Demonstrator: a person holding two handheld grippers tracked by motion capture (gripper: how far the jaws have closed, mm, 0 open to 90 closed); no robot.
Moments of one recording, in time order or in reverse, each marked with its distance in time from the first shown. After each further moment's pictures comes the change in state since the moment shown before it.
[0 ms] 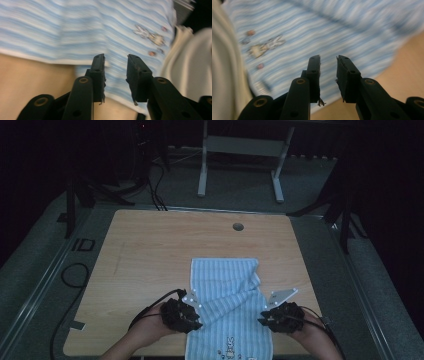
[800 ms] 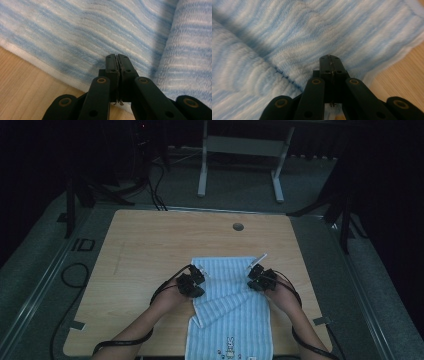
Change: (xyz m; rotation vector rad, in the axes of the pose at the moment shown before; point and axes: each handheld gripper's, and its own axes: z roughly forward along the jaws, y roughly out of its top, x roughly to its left) left arm 0.087 0.030 0.082 0.106 0.135 -0.106; right arm -0.095 0.052 0.106 0.117 -0.102 0.101
